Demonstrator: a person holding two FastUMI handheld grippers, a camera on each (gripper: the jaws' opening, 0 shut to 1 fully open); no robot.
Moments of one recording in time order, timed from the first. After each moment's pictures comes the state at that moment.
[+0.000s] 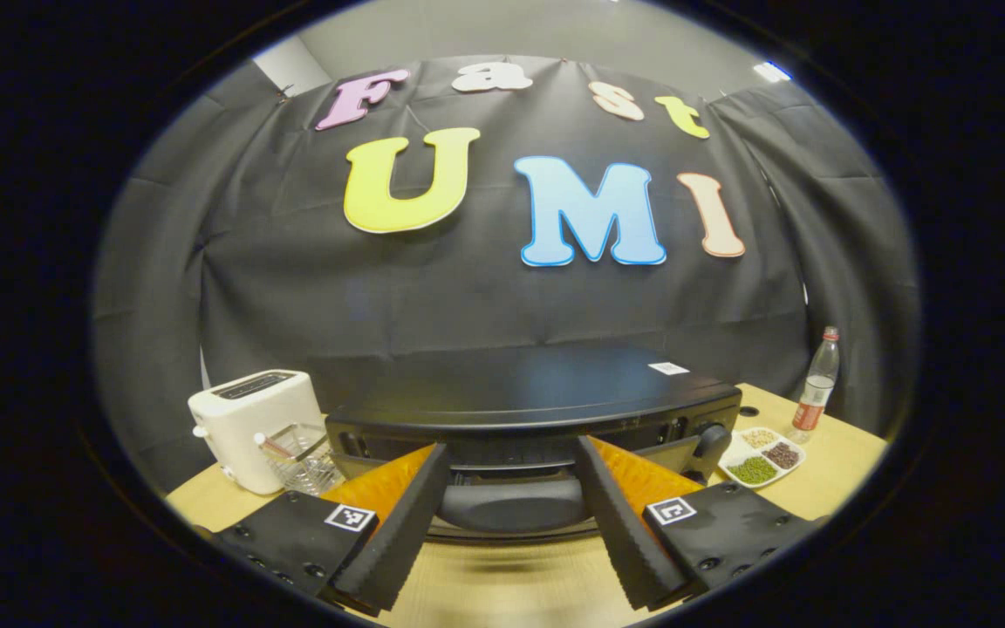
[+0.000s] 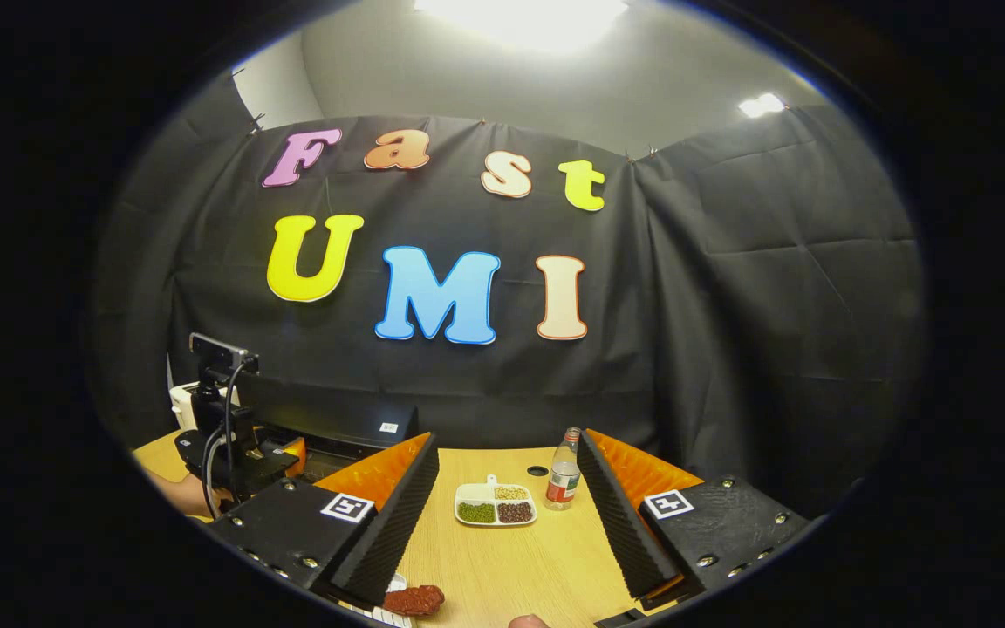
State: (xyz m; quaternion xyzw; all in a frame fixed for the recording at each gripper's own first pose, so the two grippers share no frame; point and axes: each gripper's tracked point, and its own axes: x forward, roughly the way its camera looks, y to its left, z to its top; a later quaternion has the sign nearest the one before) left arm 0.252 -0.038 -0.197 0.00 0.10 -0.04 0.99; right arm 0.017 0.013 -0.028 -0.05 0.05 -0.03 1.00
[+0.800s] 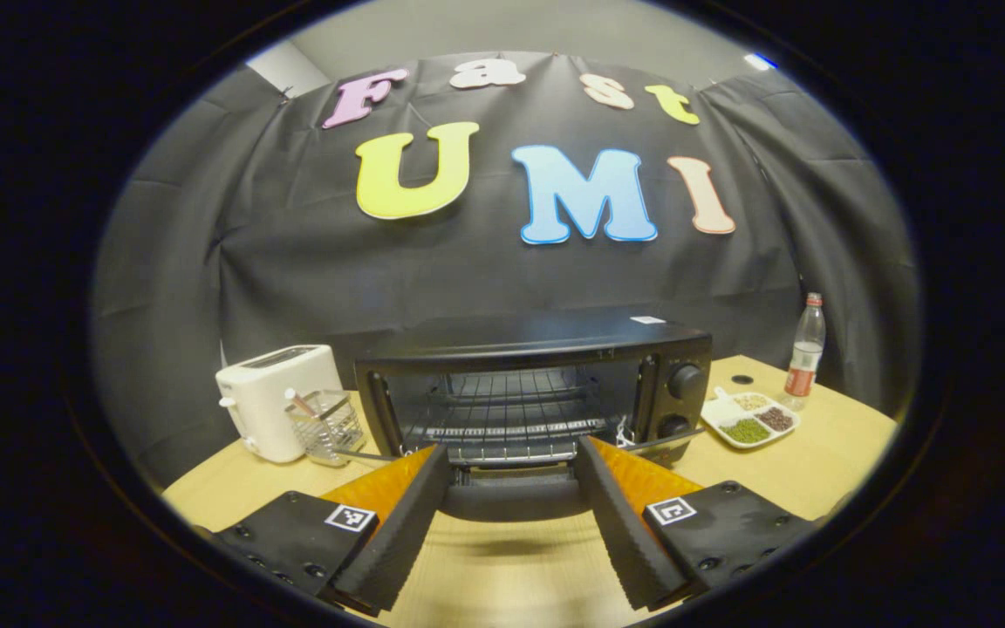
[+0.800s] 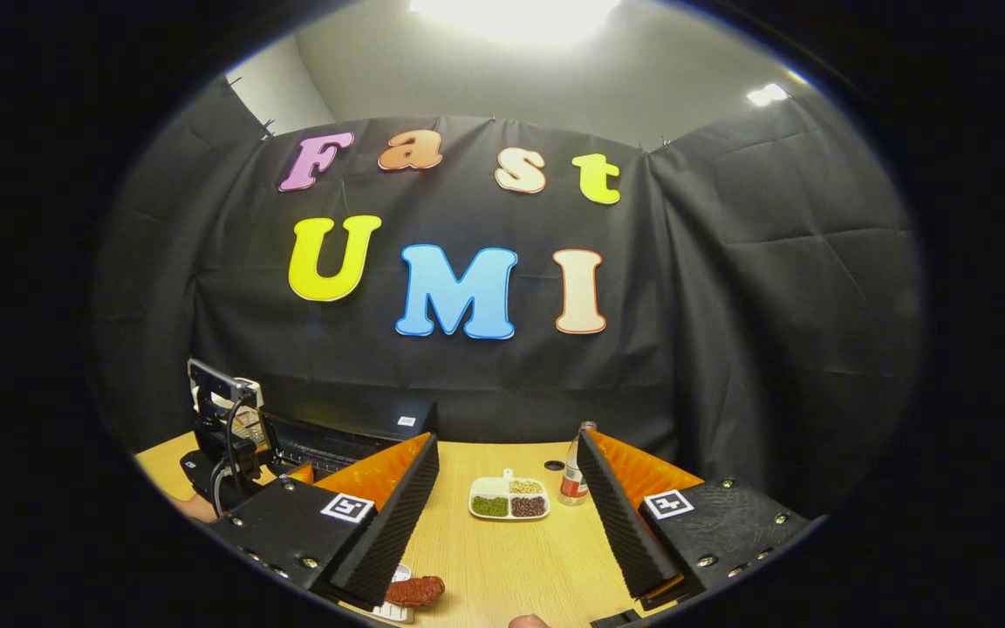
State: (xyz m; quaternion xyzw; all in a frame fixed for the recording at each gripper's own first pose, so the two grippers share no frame) left arm 0.182 -0.040 -0.229 0.01 0.13 -0.02 0.99; right arm 0.008 0.010 -0.034 -0.04 0.07 0.02 1.00
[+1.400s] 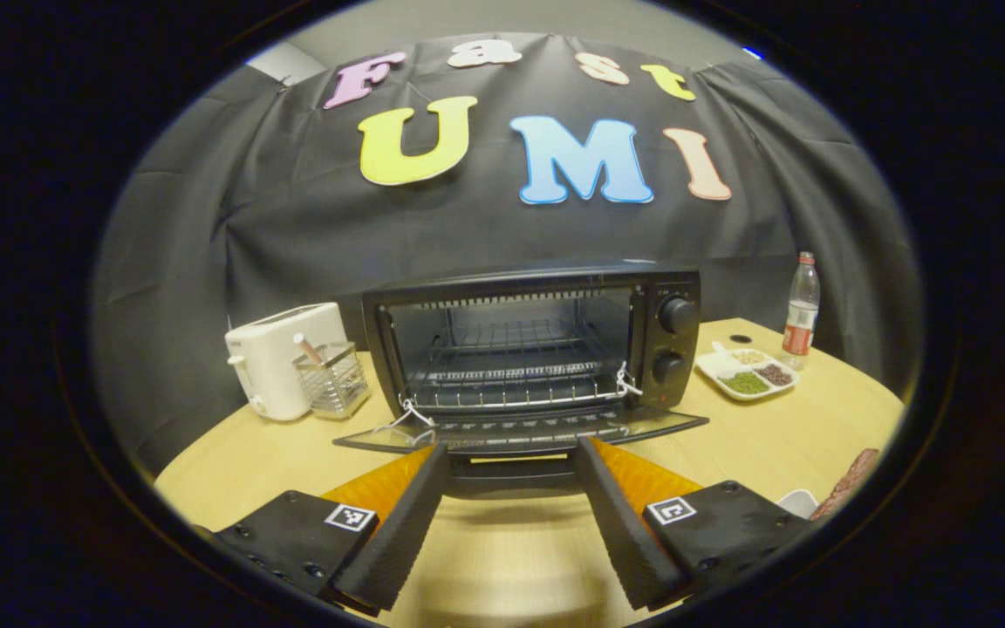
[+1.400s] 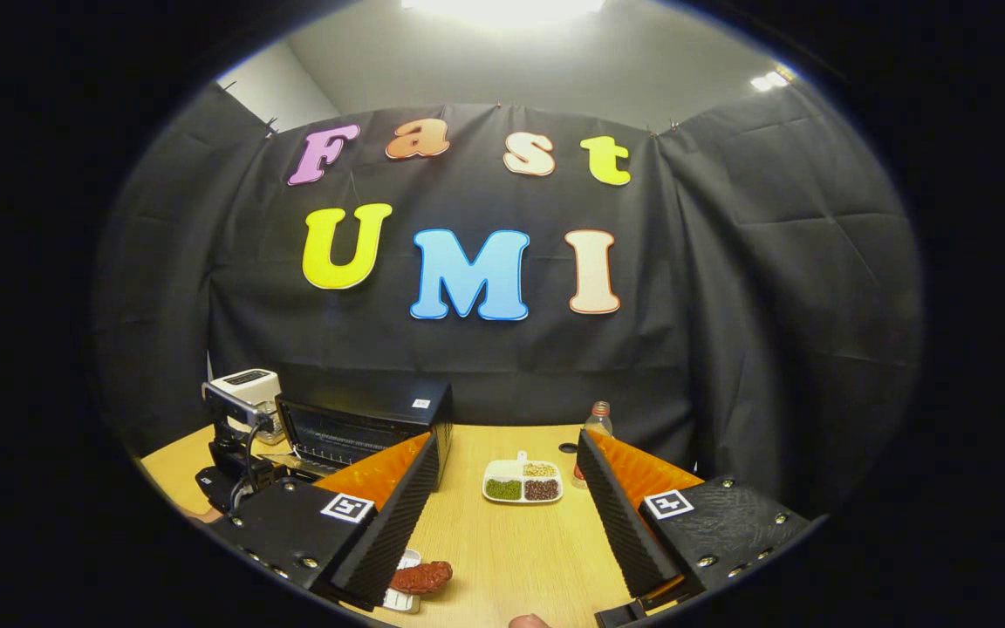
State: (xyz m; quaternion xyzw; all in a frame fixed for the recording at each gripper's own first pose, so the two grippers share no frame) left arm 0.140 -0.041 -0.280 0.02 0.18 -0.01 0.98; right arm -0.002 0.008 -0.048 -0.03 0.10 0.04 0.99
